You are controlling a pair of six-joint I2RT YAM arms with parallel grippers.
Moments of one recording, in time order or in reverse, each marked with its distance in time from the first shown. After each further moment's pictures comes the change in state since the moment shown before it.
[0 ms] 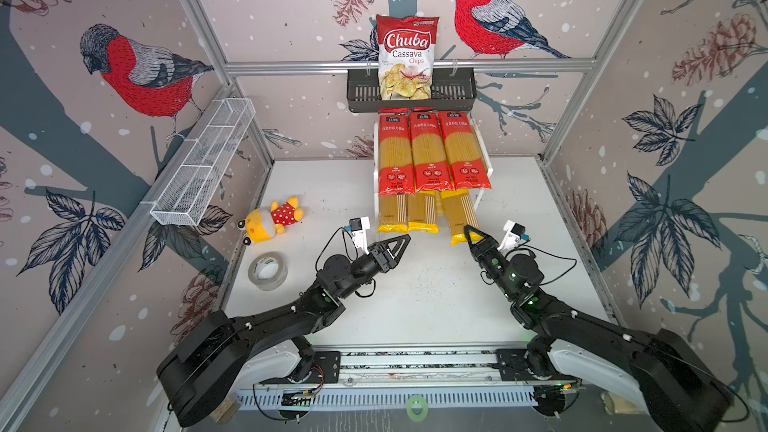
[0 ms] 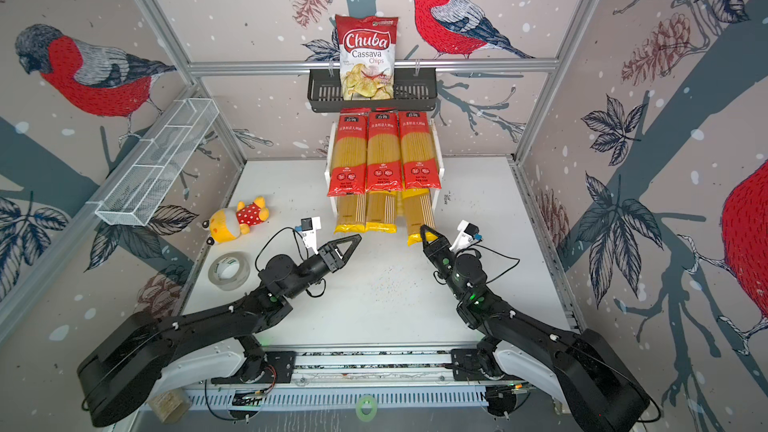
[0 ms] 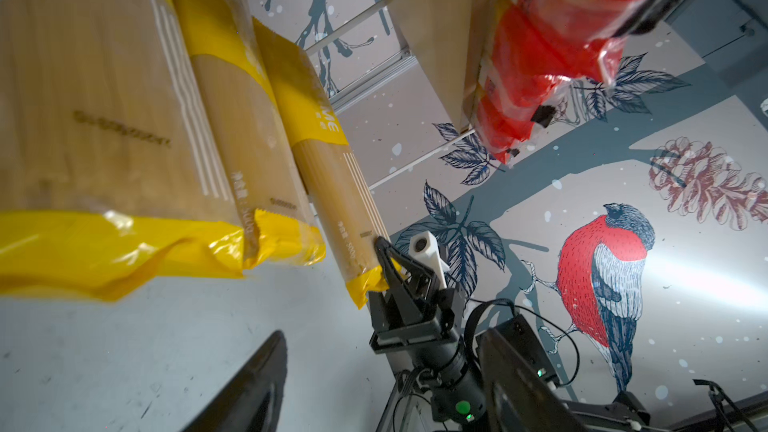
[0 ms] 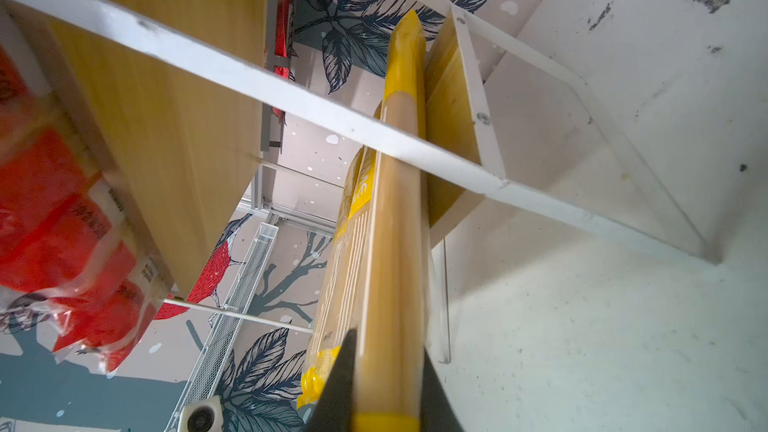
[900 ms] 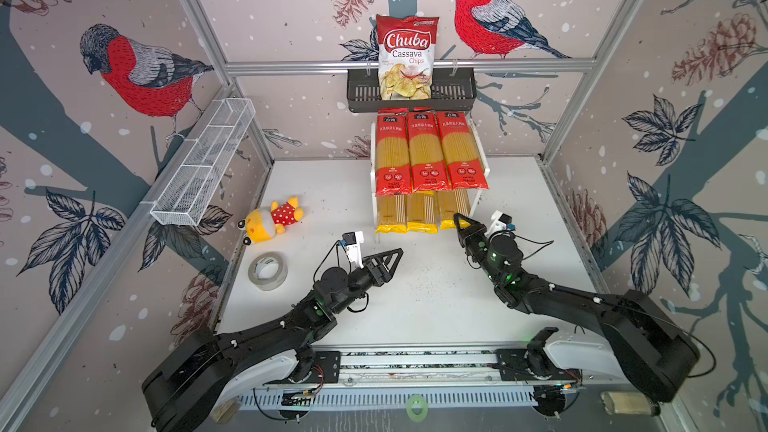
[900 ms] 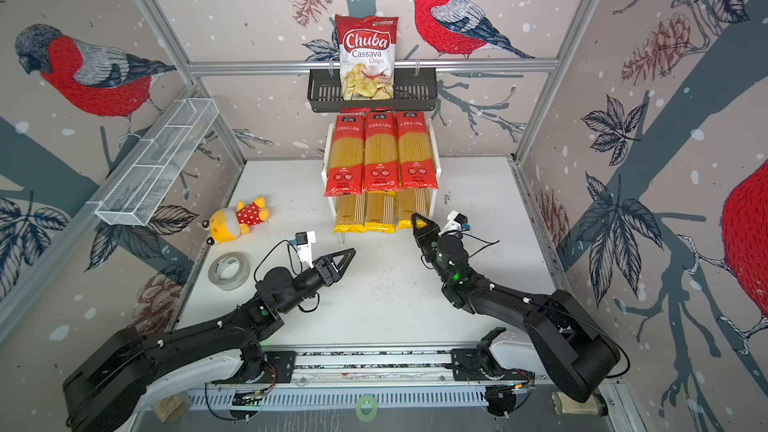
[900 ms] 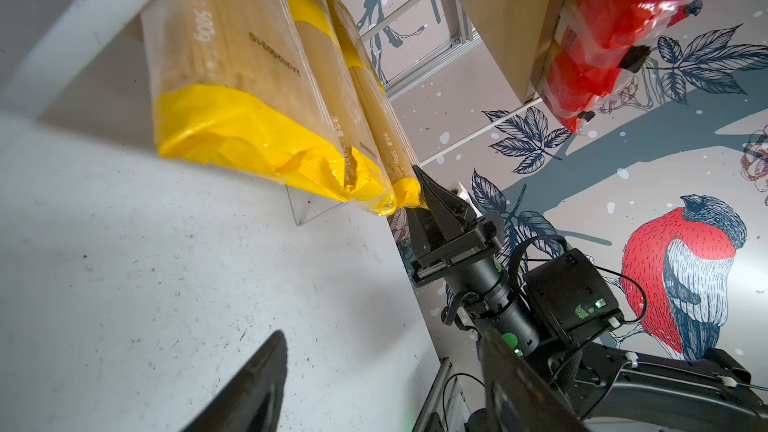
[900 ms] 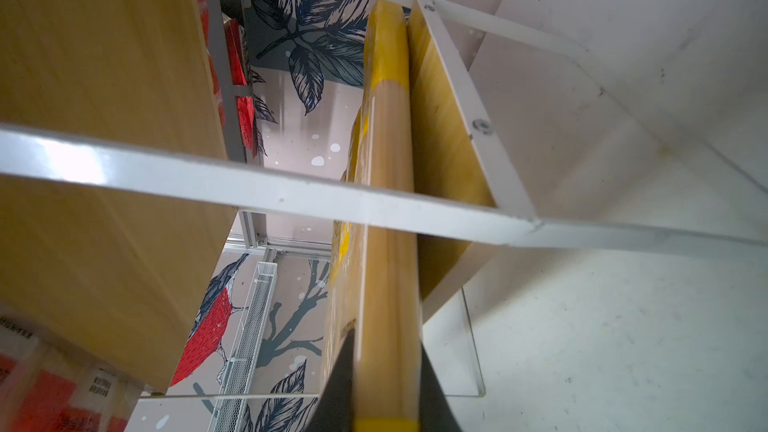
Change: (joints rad) left arm -0.034 -0.116 -0.103 -0.121 -0.098 0.048; right arm 0.019 0.231 0.162 0.002 0.035 0.137
